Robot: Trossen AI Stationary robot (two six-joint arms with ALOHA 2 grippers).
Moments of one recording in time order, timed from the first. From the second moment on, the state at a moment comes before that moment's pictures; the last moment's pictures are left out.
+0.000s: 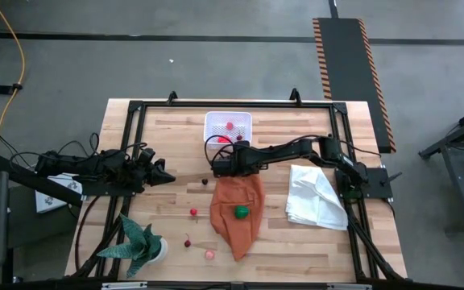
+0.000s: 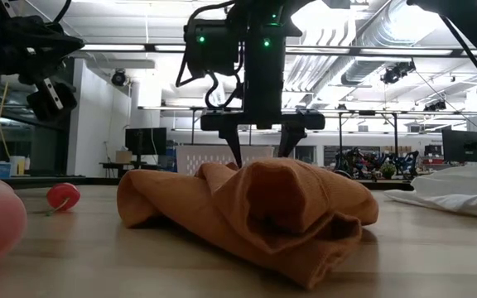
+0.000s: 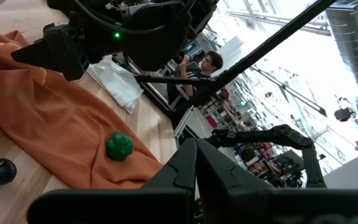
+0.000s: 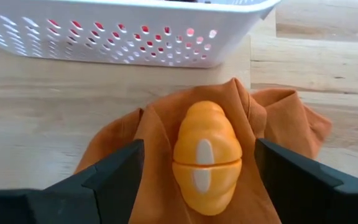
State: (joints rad) left arm 0.01 0.02 0.01 0.03 0.11 -0.89; right arm 0.02 2.24 1.82 -1.11 0.49 1.53
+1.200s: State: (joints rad) left arm 0.01 0.02 0.01 0.03 0.13 -0.89; right arm 0.03 2.32 1.82 -1.08 0.46 1.57
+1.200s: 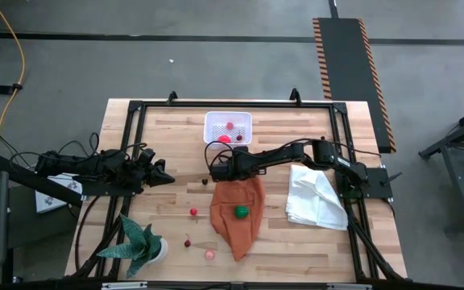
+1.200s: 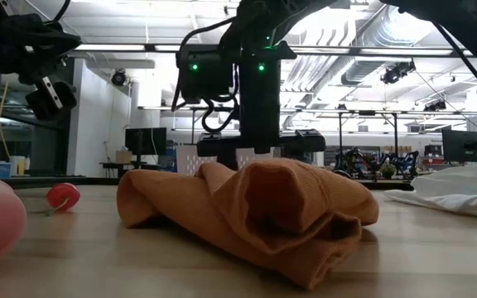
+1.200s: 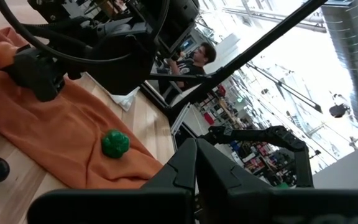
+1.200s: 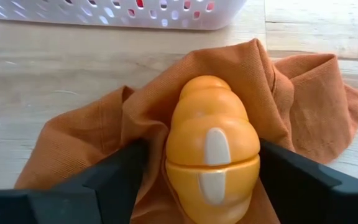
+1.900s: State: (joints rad) left arm 0.01 0.02 0.01 0.03 0.12 -0.89; right arm 0.03 2.32 1.85 -1.09 0.44 1.56
